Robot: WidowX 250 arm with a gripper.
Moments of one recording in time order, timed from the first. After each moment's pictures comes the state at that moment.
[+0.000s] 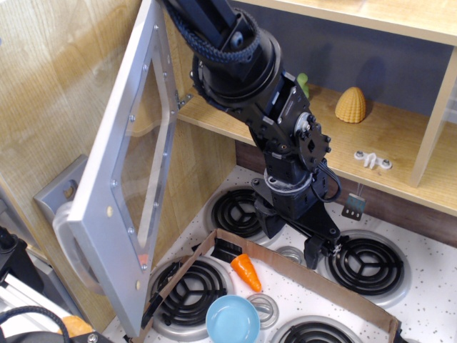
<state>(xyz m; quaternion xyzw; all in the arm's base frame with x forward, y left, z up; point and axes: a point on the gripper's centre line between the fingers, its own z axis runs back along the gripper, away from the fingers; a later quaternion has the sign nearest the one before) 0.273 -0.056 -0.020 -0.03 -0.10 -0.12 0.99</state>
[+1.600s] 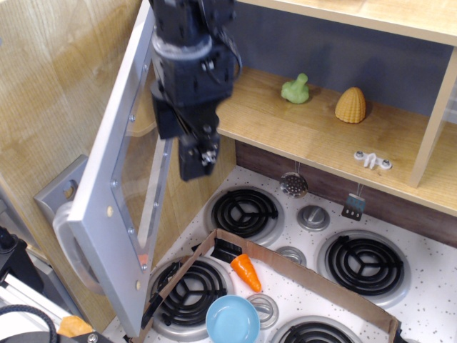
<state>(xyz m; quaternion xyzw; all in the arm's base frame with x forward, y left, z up) 0.229 0.035 0.105 0.06 -0.01 -0.27 0.96</state>
